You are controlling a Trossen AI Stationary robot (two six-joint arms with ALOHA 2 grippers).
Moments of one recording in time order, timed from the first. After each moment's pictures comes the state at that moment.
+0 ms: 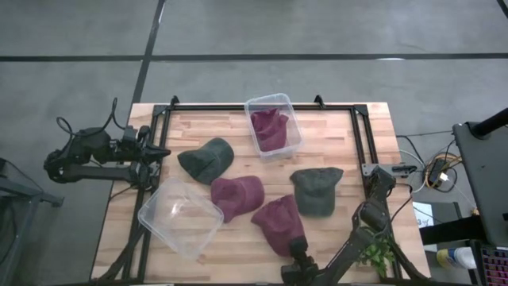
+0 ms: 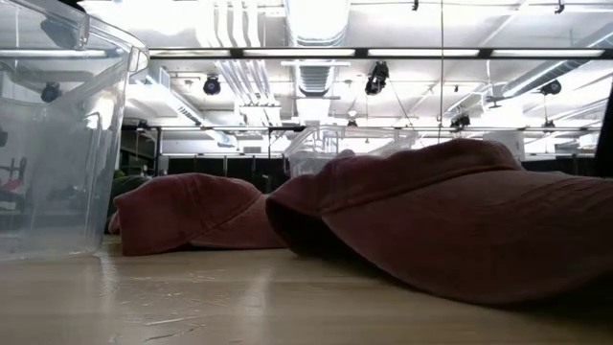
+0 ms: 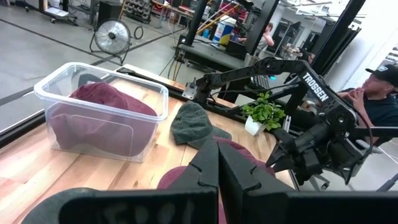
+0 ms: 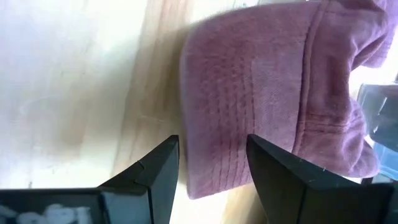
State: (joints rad) left arm 0.00 0.23 0.75 -0.69 -0.07 -0.35; right arm 0.87 2.46 2.11 -1.48 0.54 0.62
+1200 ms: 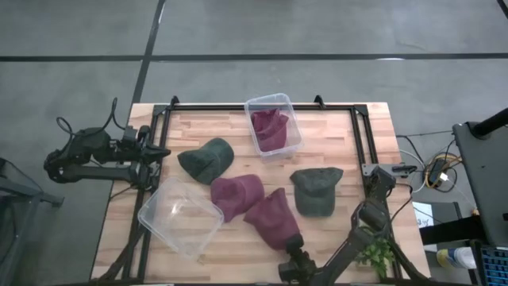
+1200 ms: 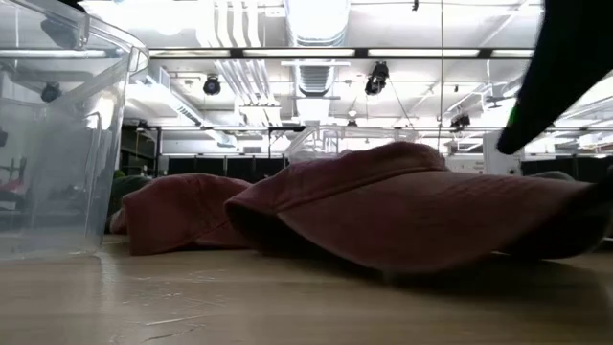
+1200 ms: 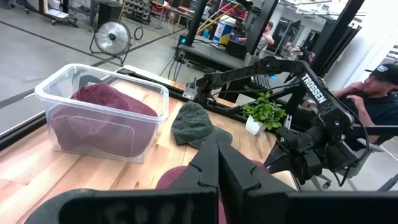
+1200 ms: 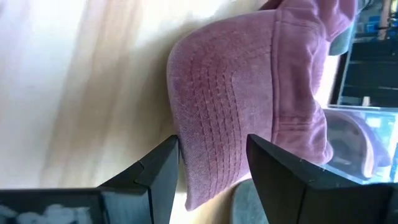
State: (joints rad) left arm 0.00 0.23 0.75 -0.69 -0.07 -0.34; right arm 0.85 2.46 2.05 -1.44 0.76 0.57
